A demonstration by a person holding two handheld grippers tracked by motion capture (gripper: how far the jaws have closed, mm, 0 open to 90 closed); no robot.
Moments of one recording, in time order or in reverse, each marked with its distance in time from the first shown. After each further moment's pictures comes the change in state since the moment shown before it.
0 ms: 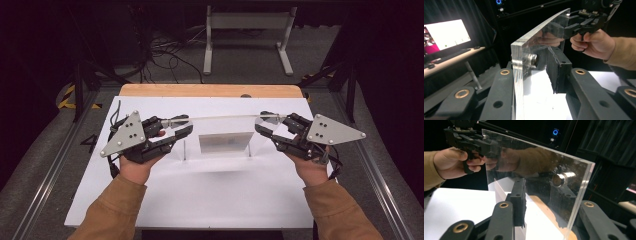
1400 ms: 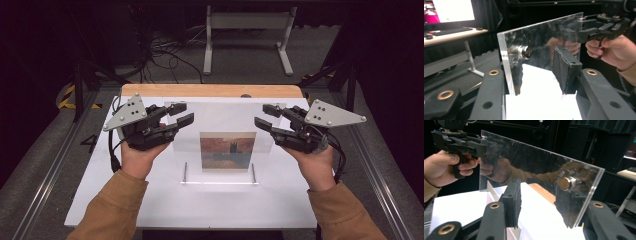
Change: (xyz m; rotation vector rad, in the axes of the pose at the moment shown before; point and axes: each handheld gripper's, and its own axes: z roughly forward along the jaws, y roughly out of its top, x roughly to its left) left arm 0.020 0.008 0.012 0.064 0.067 -0.219; right arm -0.006 0.020 0.007 0.128 -0.076 0.185
